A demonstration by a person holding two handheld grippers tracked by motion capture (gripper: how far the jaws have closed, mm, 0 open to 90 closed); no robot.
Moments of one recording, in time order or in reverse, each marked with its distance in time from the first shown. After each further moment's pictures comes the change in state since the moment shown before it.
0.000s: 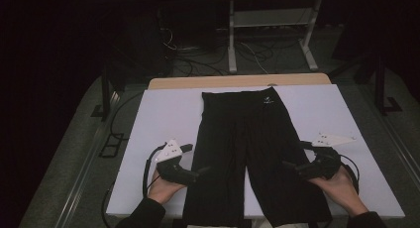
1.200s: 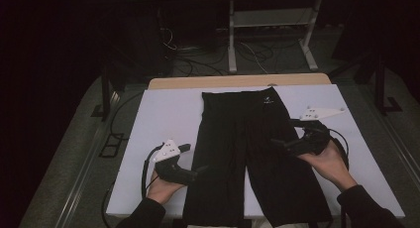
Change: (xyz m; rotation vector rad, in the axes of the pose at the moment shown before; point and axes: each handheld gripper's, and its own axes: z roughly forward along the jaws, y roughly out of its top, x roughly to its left) left arm 0.002 -0.001 -0.003 0.001 0.014 -0.025; right arm 0.000 0.074 0.014 -0.003 0.010 -0.047
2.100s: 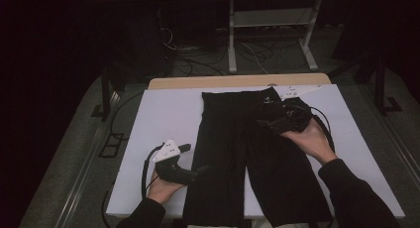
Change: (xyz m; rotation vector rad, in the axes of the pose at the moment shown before) left arm 0.000 0.000 0.000 -0.004 -0.006 0.000; right arm -0.014 0.050 0.040 0.034 -0.017 -0.017
